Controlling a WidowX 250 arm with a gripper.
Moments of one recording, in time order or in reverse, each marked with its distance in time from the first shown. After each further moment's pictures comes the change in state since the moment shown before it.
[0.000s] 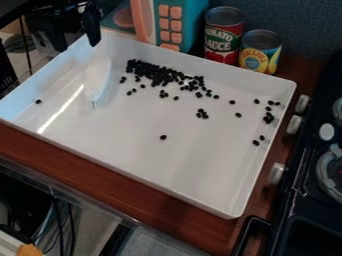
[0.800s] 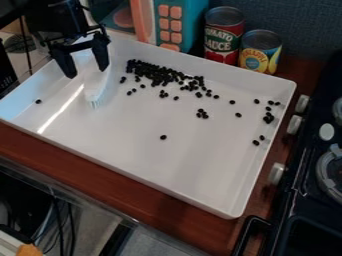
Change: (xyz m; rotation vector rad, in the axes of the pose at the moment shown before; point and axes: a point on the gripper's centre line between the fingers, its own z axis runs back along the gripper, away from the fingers) arm -0.002 0.001 -0.046 -0.039 0.028 0.051
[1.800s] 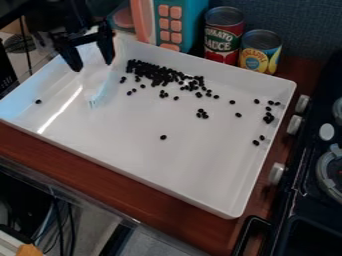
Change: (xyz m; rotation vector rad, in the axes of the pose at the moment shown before) arm -0.010 -0.018 0.021 -0.021 -0.159 -0.061
